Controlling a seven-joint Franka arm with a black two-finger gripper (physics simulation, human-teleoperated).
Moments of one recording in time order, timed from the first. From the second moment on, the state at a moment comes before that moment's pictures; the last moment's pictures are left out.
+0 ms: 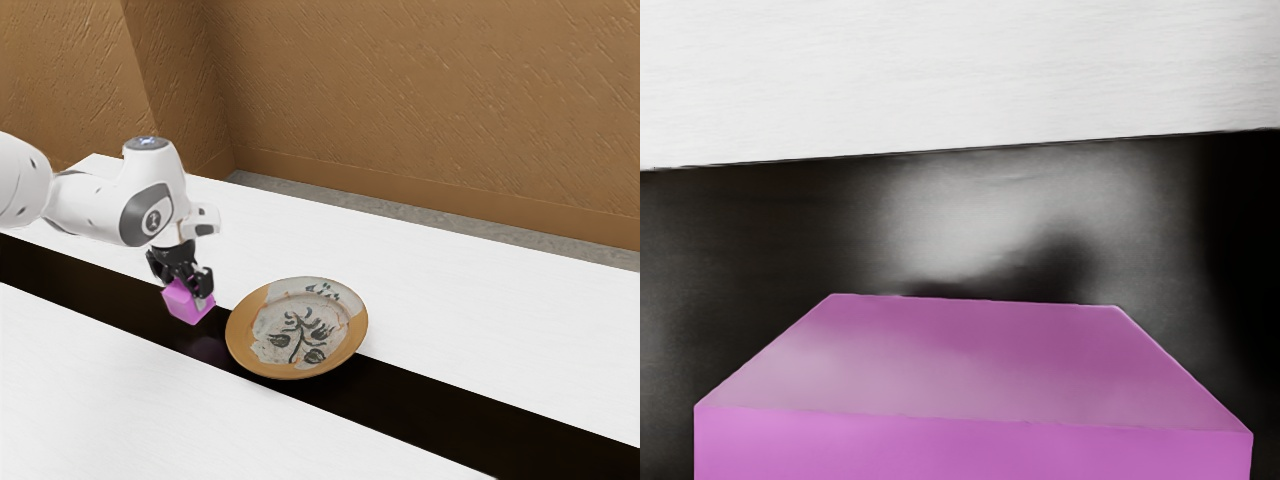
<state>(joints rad) -0.01 0.22 0.16 -2.10 0.04 2.34 0.18</state>
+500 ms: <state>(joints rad) -0.03 0.29 -0.11 -1.94 -0.04 2.30 -0.04</state>
